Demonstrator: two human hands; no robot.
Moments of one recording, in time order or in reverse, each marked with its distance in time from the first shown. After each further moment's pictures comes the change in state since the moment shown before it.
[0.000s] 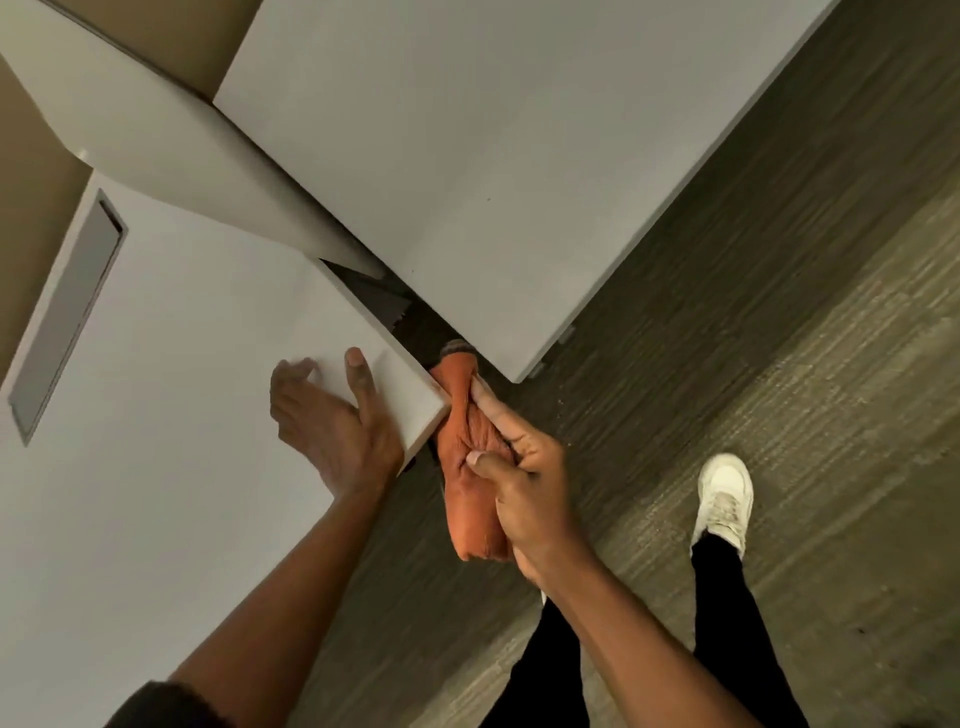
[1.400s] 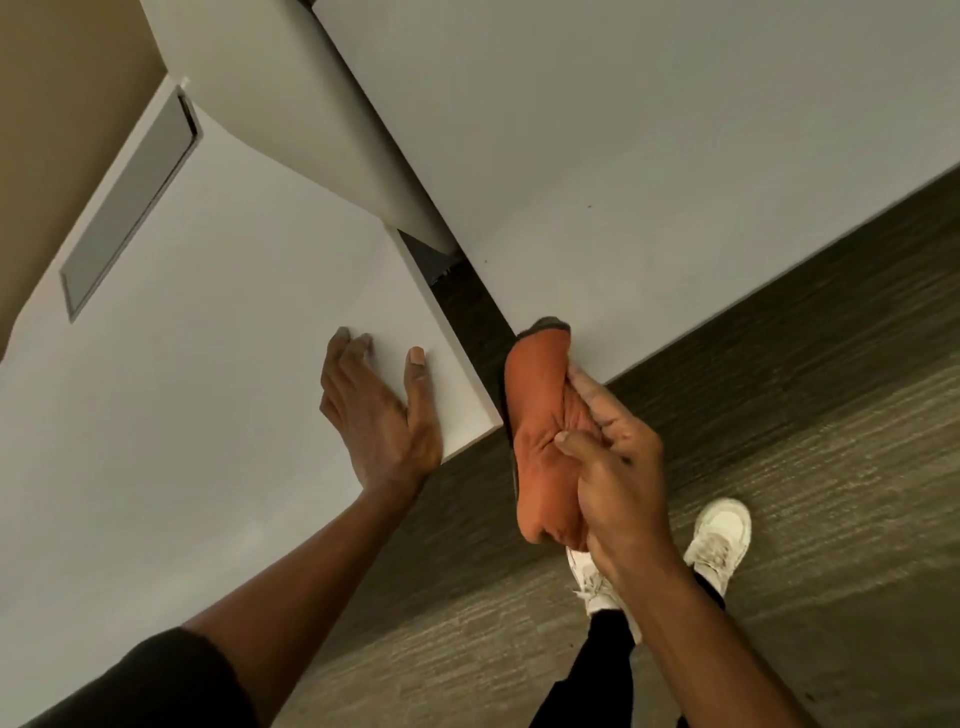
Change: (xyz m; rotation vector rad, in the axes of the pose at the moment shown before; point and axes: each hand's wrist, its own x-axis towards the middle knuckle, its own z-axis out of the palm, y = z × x) left_hand -0.004 -0.002 -0.002 0.041 -0.062 -0.019; right_hand 0.035 -0.067 -0.015 -0.206 0.098 0.152
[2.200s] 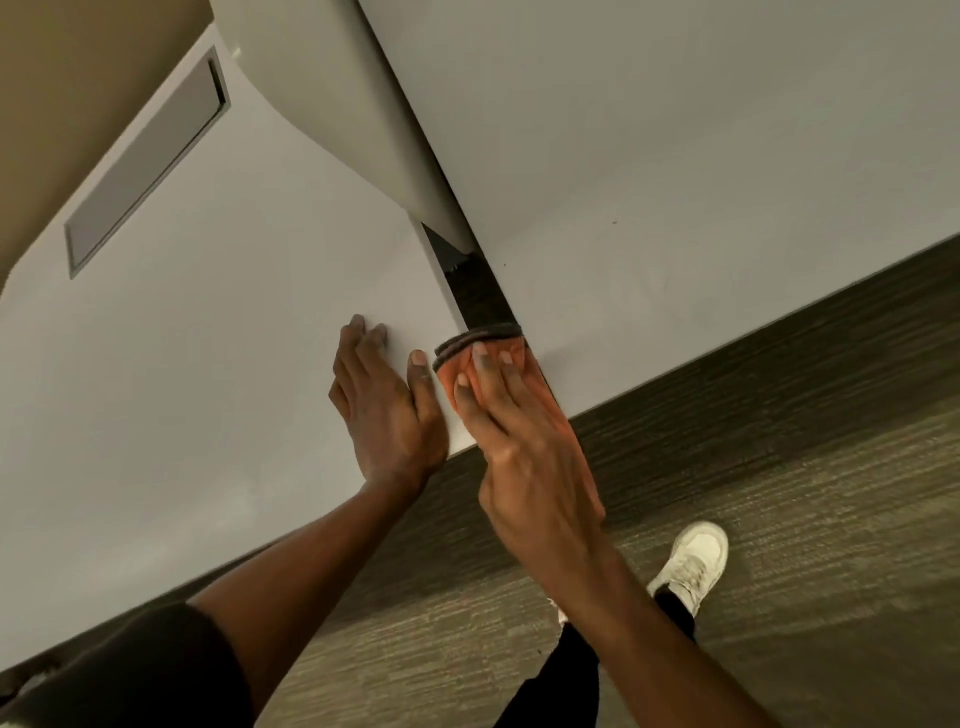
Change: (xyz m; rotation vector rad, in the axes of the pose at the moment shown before) left_hand 0.001 -0.004 0.002 0.057 -0.001 0.010; right_hand 0.001 -0.001 0.041 -1.208 -0.367 -0.832
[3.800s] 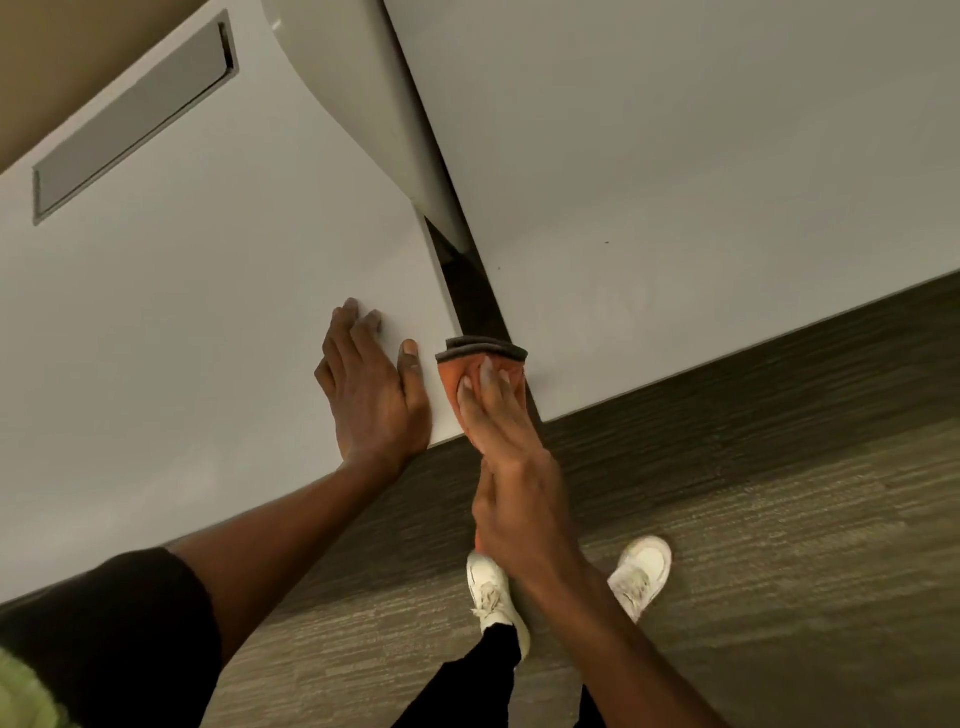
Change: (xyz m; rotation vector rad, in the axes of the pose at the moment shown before) left_hand 0.001 0.000 -0.001 -0.008 -0.026 -0.003; right_hand -0.019 -0.004 -0.006 0.259 -0.043 0.152
